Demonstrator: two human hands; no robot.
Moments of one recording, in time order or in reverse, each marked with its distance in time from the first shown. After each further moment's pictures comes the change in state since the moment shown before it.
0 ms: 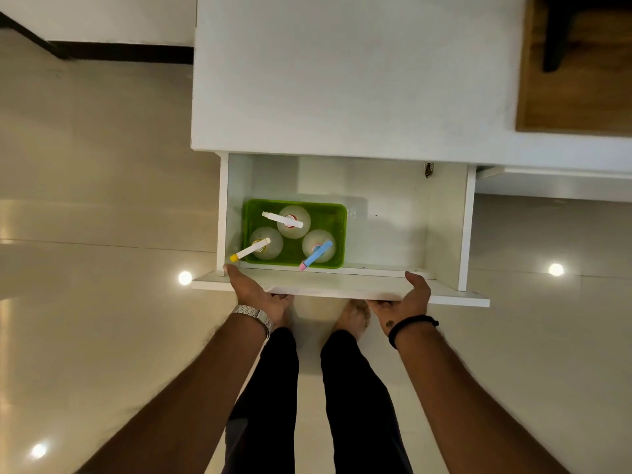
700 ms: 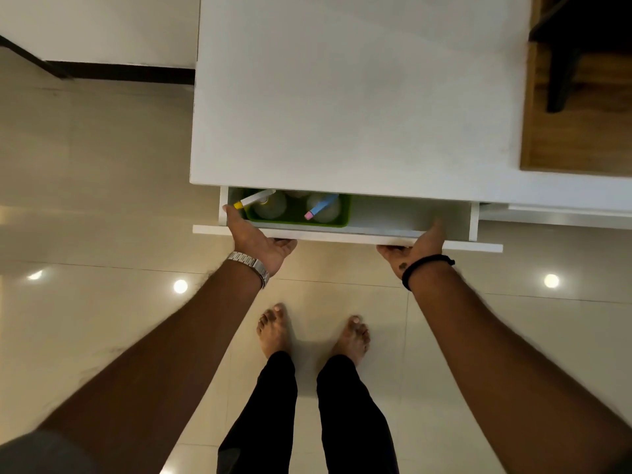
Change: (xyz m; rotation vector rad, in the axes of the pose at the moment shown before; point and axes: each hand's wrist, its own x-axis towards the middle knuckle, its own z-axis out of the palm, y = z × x) left_hand -0.001 0.068 0.129 0.145 -0.248 0.091; right_hand 0.005 -0.069 0.144 -0.053 -0.166 -0.098
